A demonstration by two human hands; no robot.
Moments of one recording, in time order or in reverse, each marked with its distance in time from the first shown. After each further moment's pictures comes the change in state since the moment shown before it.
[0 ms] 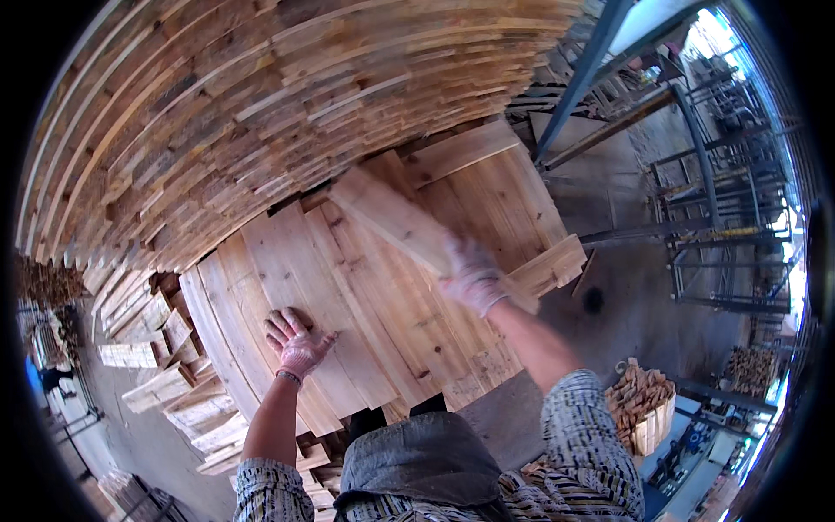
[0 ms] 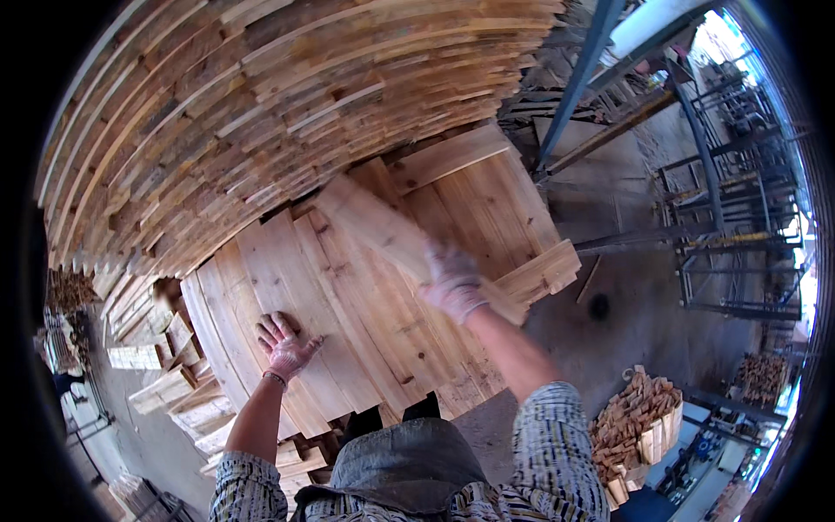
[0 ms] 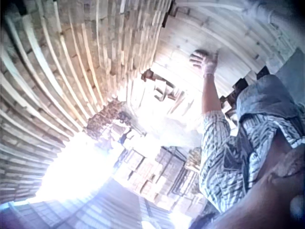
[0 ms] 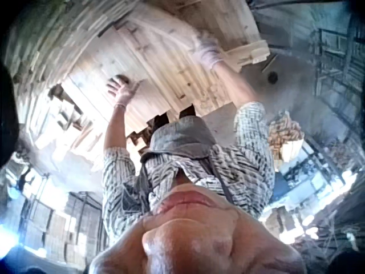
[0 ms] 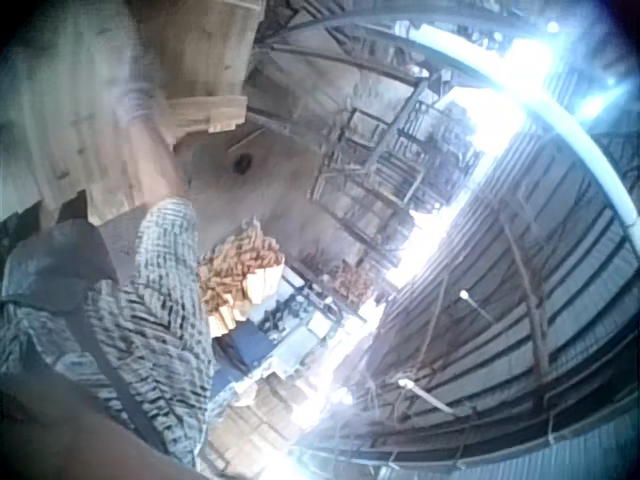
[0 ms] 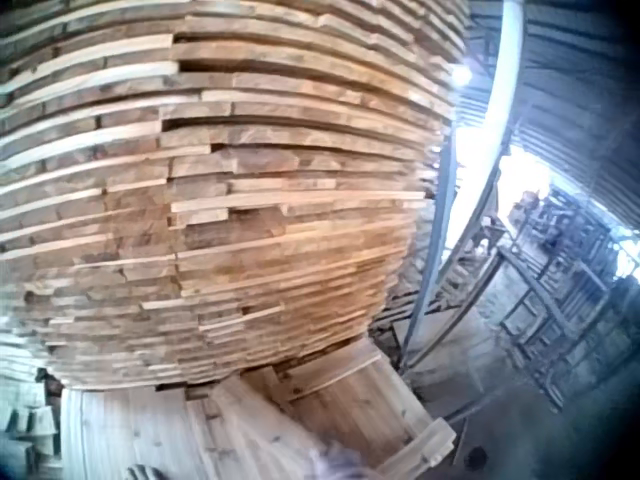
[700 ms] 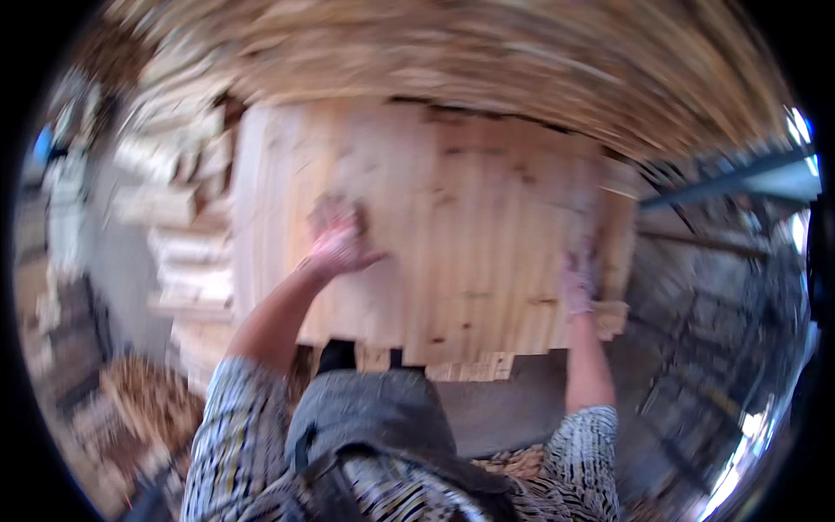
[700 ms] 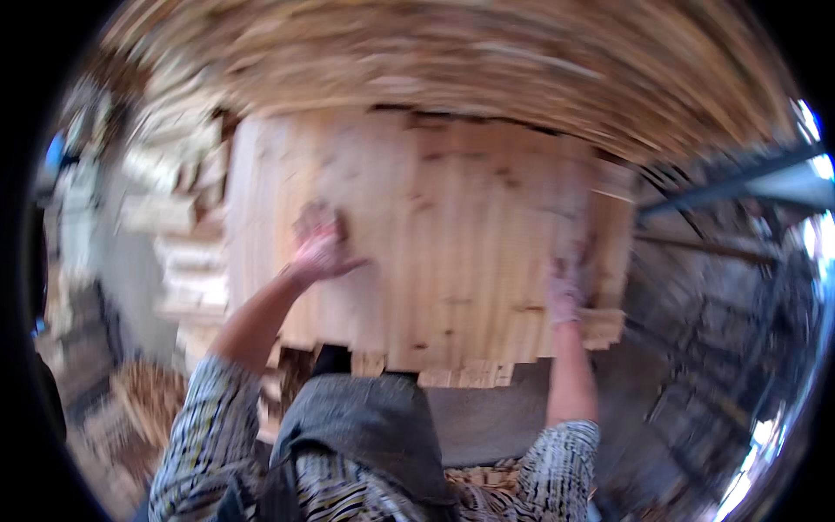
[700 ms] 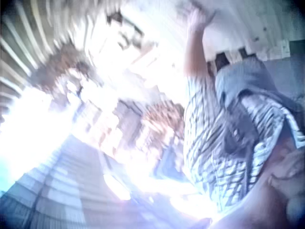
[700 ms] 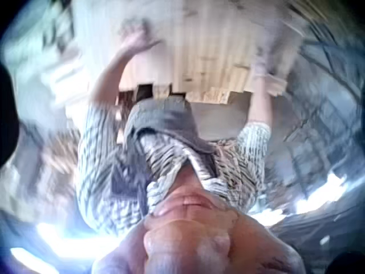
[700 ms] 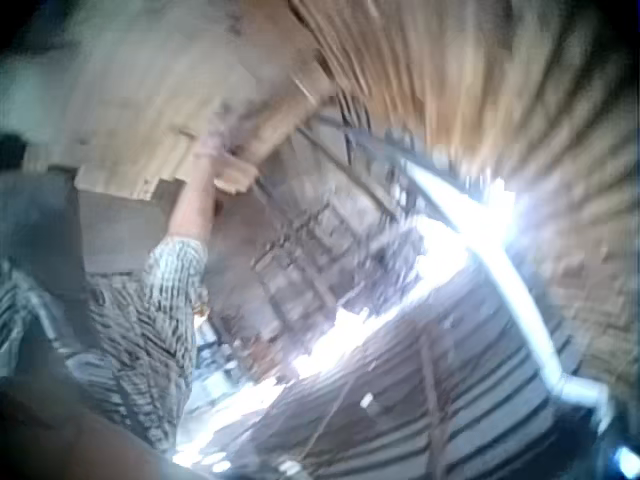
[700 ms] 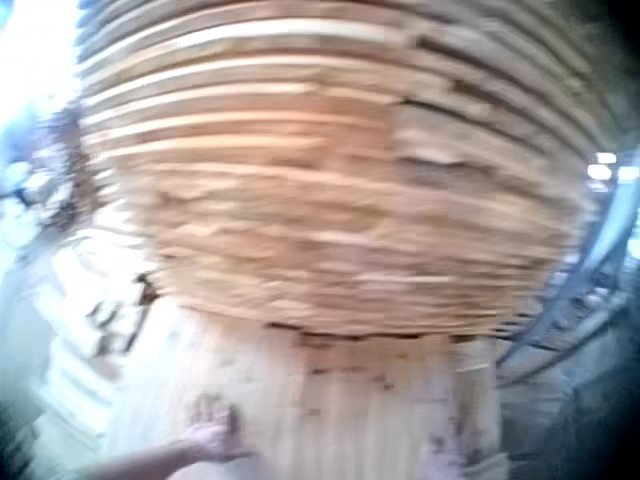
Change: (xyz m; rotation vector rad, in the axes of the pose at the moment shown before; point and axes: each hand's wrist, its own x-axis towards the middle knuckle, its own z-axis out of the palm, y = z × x) left_hand -0.070 0.005 0.002 -0.009 0.015 -0.051; right_hand 0.012 0.110 0.017 0.031 0.128 -0.056
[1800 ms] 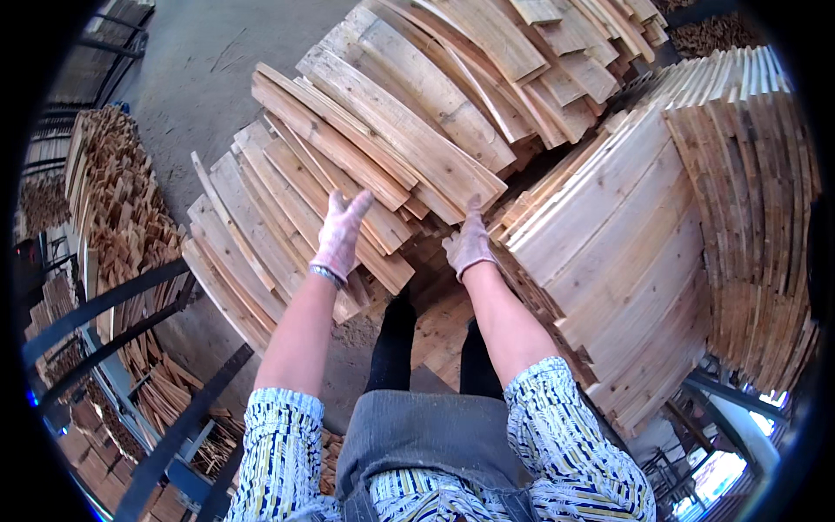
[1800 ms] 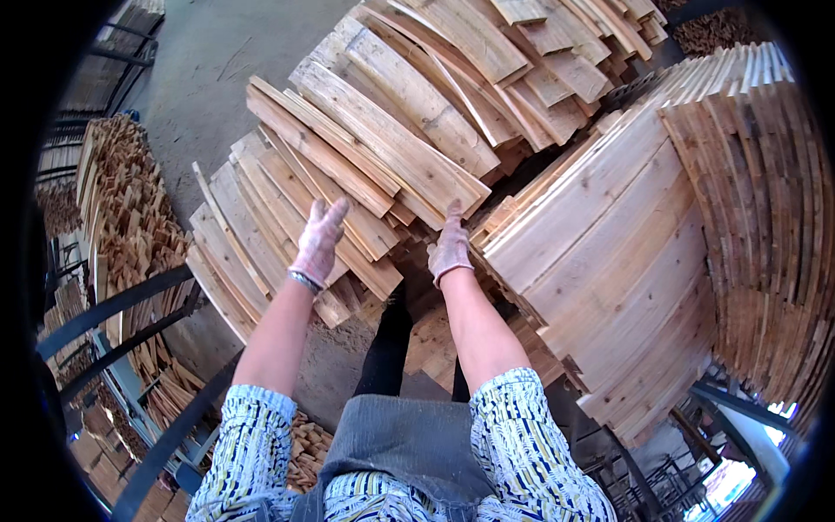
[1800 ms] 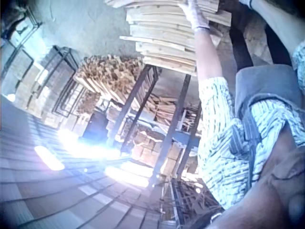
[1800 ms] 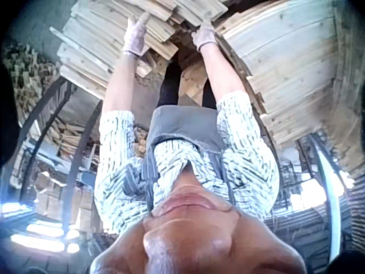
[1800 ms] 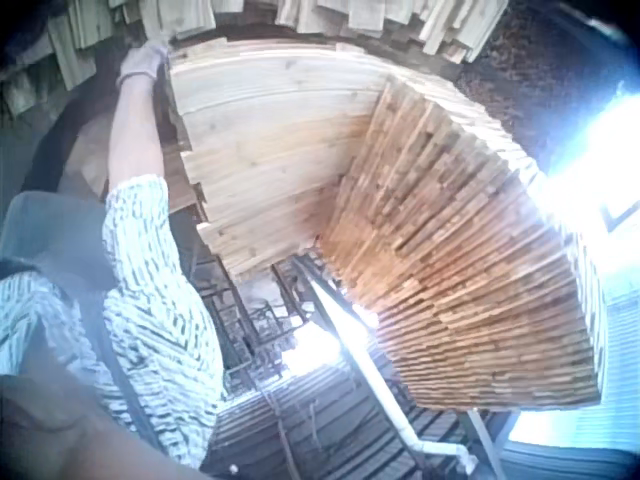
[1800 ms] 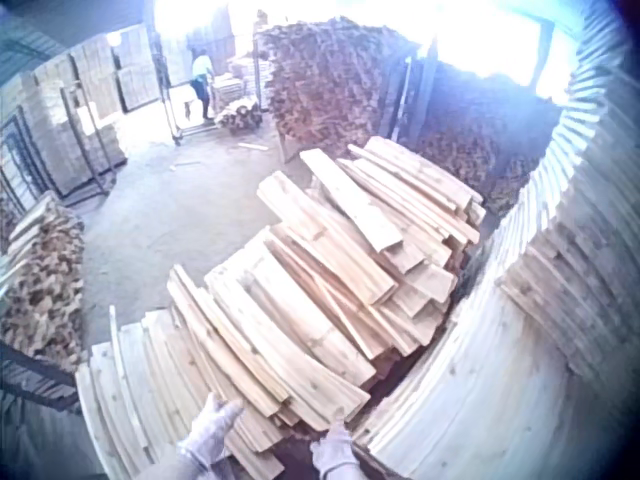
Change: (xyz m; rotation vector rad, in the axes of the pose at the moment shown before) left_hand -0.138 -0.306 0.268 -2.085 0.543 -0.622; right_hand -0.206 -0.446 0.370 1.025 -0.882 0.428
